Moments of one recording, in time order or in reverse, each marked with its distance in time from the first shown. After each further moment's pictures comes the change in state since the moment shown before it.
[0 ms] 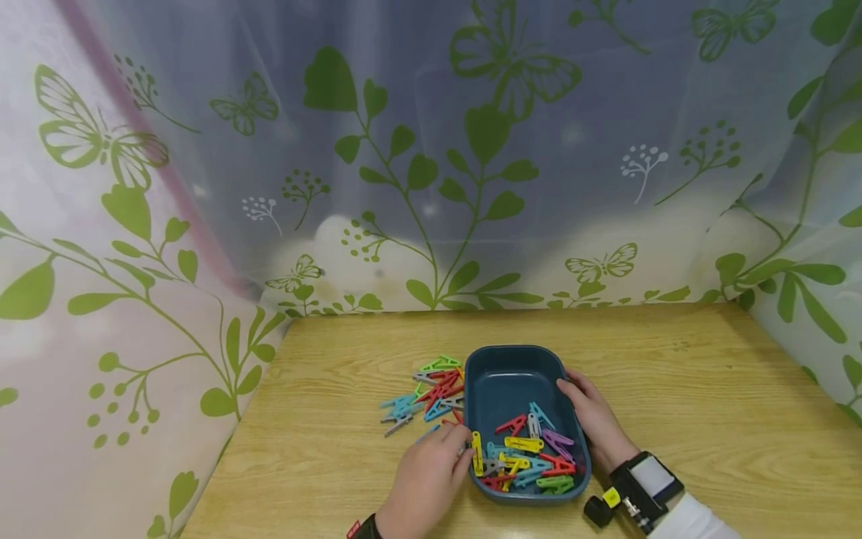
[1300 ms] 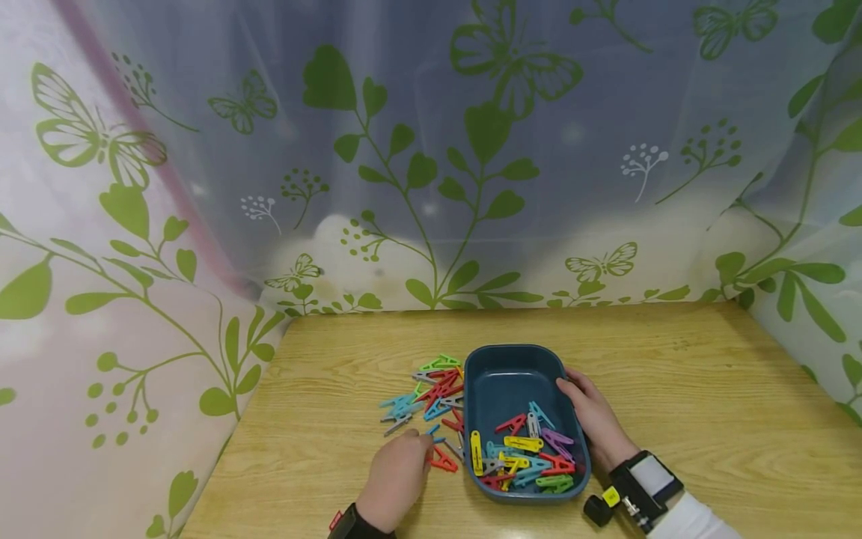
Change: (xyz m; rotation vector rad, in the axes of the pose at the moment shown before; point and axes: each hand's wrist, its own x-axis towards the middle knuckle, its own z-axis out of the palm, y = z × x) left_hand 0.000 -0.041 0.003 0.147 -0.230 -0.227; right_hand 0.000 0.000 -0.001 -0.031 -0.005 -0.010
